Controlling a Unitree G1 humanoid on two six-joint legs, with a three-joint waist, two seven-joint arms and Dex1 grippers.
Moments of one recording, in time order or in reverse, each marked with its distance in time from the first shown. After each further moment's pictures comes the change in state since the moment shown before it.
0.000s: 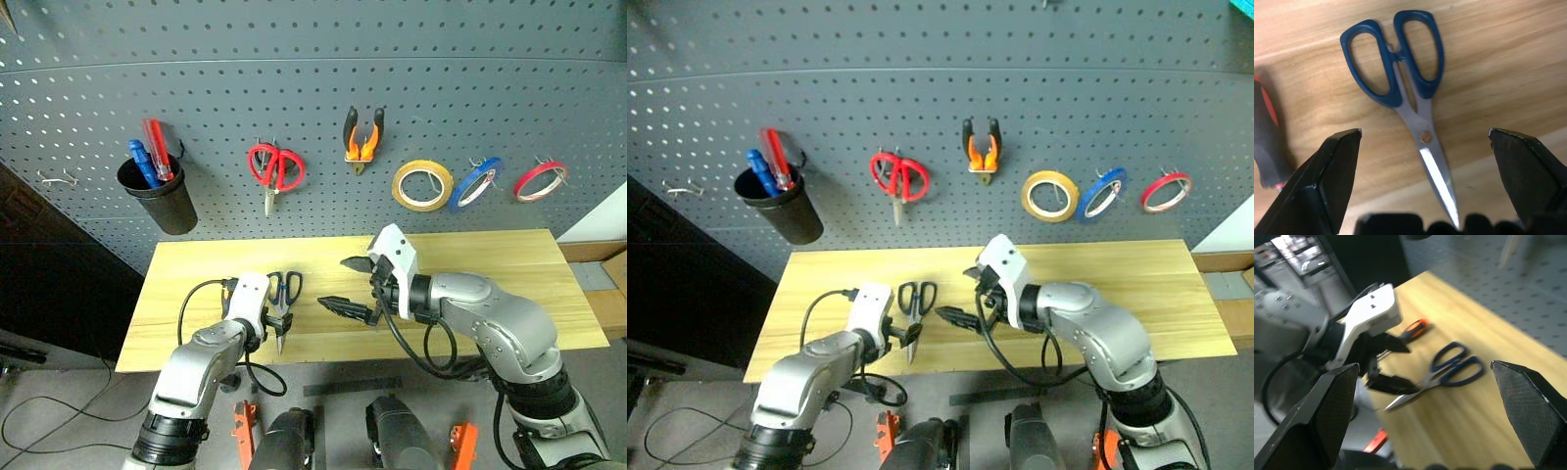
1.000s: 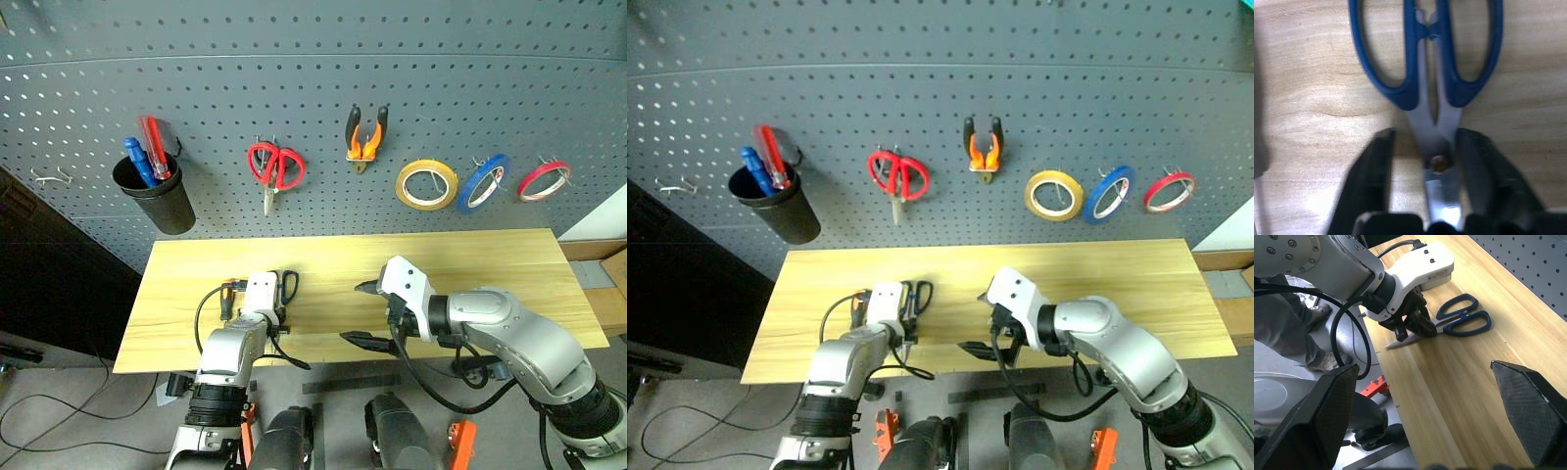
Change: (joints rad) left arm -0.129 -0.227 0.114 0.274 0.101 -0.031 0.140; right arm 0.081 -0.243 0.109 -0.089 -0.028 -0.103 0.107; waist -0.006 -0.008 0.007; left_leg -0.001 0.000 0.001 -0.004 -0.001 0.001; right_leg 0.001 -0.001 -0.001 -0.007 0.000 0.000
